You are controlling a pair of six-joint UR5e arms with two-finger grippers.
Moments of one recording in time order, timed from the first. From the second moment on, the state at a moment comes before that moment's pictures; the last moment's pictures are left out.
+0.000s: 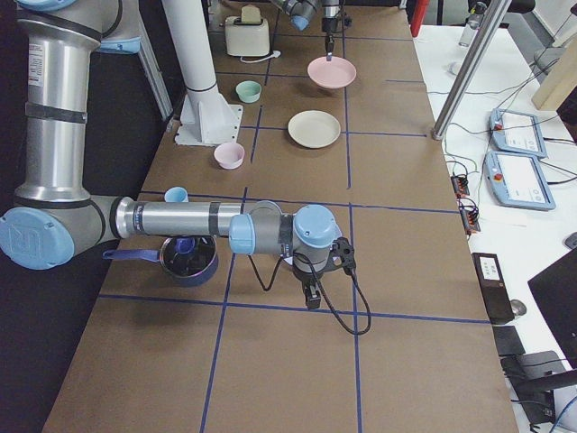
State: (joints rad) left arm -0.85 -1.89 -1.57 -2.34 -2.28 -1.33; right arm 1.53 -1.70 1.73 -1.57 2.36 -0.21
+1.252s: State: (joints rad) left arm -0.55 -2.14 -1.55 -2.14 -2.00 -1.43; right arm 1.53 -1.70 1.71 -1.57 2.36 -0.22
